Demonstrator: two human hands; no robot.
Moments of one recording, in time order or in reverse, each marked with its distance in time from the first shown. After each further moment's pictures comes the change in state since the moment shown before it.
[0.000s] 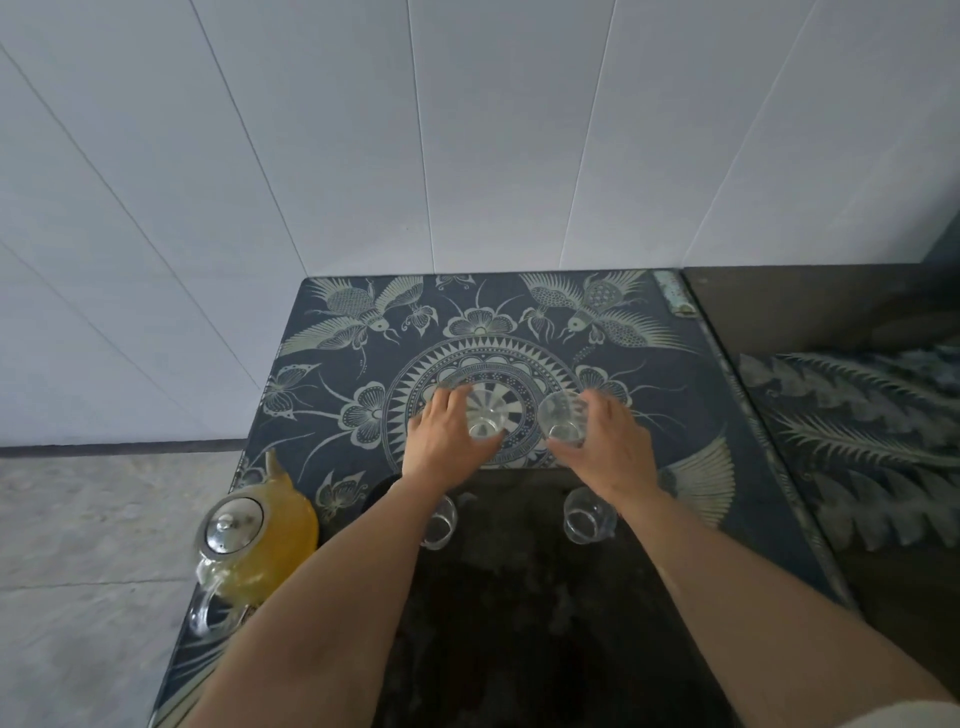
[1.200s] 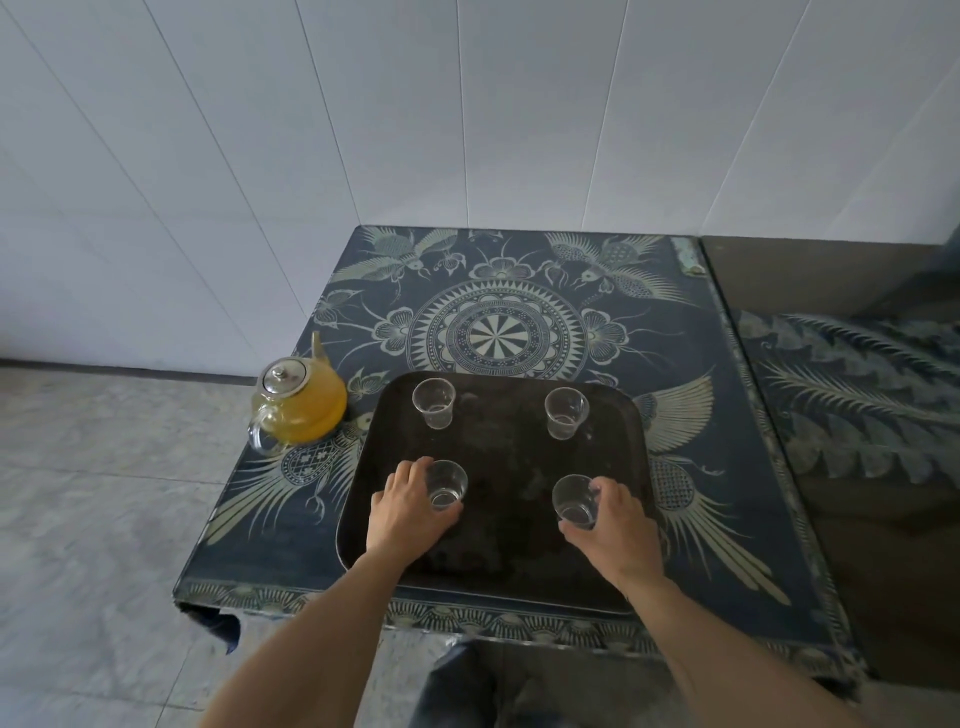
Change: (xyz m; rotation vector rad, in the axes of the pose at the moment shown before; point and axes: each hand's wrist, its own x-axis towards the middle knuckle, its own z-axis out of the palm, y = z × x) left_hand -0.256 -0.029 0.067 0.054 -0.010 -0.287; right_hand -0.227 0.087 0.038 0.072 -0.221 0.095
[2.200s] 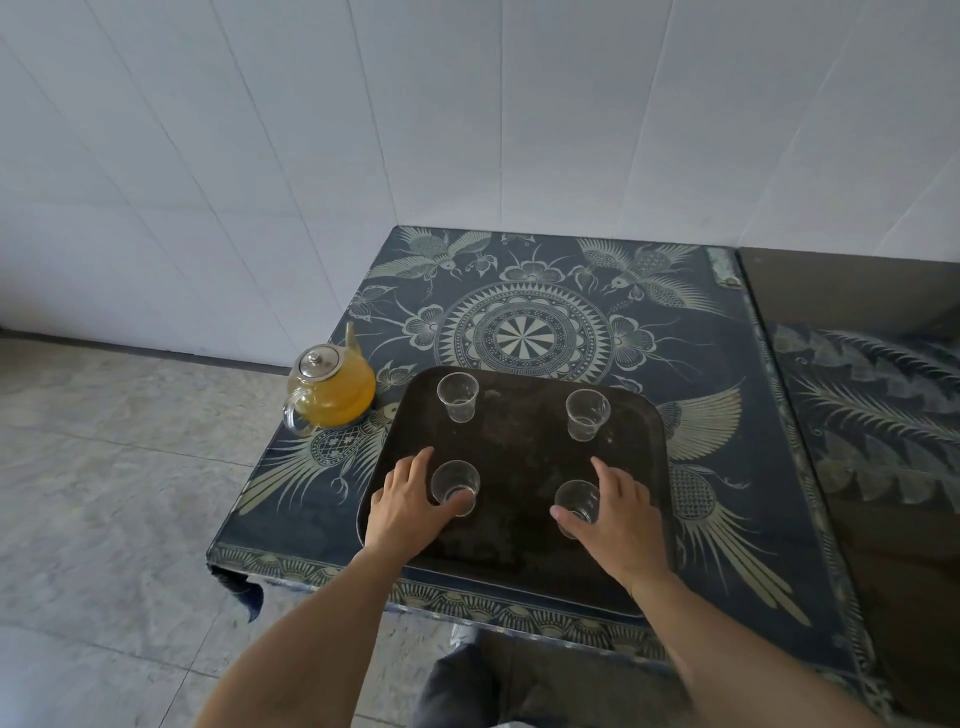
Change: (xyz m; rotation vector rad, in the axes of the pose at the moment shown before) left_hand -0.021 -0.013 -0.011 -0.010 0.005 -0.082; right_hand -0.002 -0.008 -0.004 -0.080 -0.010 -0.174
